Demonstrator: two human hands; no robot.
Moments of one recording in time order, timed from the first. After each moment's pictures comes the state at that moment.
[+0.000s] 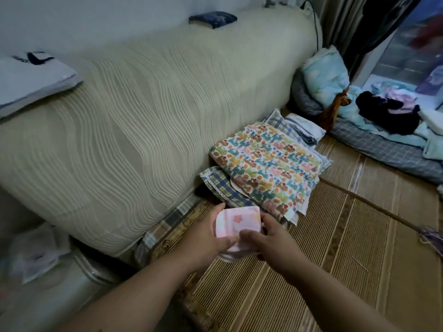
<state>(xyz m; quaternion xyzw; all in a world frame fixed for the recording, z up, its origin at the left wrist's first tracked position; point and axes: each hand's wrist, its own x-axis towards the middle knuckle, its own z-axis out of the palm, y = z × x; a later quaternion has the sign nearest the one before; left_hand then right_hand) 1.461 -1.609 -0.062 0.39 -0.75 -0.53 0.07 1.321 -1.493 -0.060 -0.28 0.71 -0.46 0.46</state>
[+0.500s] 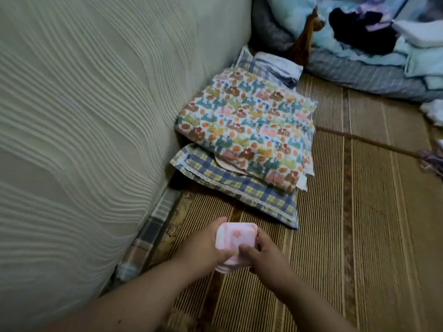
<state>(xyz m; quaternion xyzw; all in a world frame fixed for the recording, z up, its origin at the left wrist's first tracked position) 1.417 -1.737 -0.256 0.30 -0.82 -0.46 -0.14 1.338 -1.585 -0.255 -0.06 0.73 -0.50 0.46</state>
